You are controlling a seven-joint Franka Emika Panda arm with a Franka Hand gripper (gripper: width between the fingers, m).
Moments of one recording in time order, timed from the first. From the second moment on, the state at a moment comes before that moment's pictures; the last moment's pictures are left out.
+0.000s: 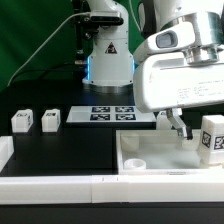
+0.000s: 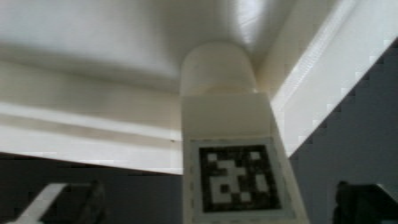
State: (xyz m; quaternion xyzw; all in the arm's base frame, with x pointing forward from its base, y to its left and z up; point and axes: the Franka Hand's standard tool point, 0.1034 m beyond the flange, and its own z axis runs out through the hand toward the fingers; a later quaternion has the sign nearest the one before) arm 0.617 0.114 0.077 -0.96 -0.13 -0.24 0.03
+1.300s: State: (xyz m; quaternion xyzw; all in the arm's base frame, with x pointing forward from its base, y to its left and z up) arm 0.612 0.121 0.091 -0.99 -0.14 0.03 0.06
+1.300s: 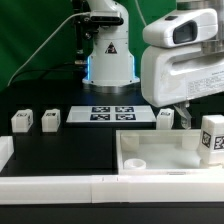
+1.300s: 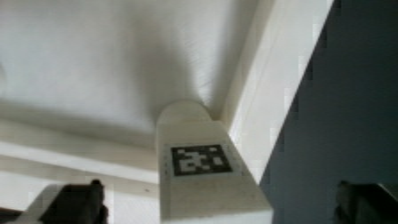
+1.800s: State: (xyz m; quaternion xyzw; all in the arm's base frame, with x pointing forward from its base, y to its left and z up) arm 0.620 0.120 0.087 -0.99 -0.14 0.03 0.07
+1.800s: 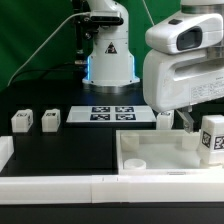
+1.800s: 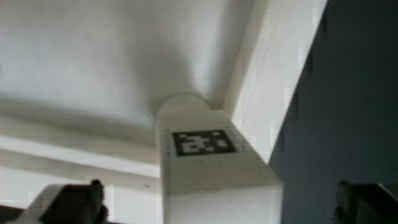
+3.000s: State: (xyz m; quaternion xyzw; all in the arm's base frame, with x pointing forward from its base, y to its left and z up) arm 0.622 0.117 0.086 -1.00 -0.06 0.03 0.06
